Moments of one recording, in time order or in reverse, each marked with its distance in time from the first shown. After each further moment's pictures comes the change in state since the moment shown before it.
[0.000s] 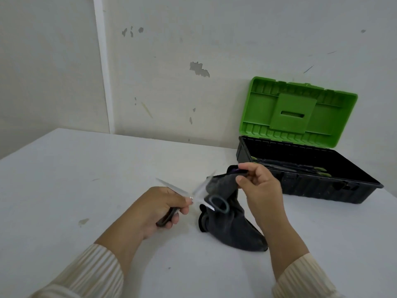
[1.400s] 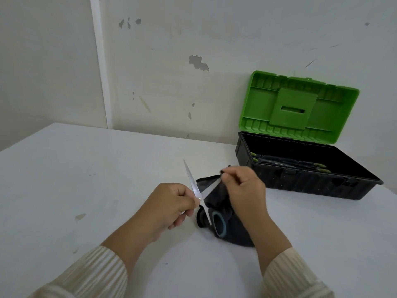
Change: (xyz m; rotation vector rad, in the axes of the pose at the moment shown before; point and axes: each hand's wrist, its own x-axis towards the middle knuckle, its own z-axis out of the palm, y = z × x) left_hand -0.005 -0.007 0.019 0.148 -0.010 0.239; right_hand -0.003 0.017 0.017 -0.375 0.005 -0.161
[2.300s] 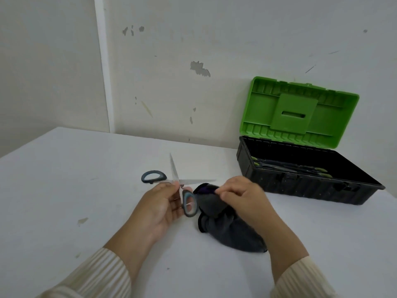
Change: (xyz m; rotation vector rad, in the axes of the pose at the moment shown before) left_hand 0.015 -0.007 -0.004 -0.678 0.127 -0.142; right_hand 0.001 0.000 -0.015 0.095 -0.370 0.041
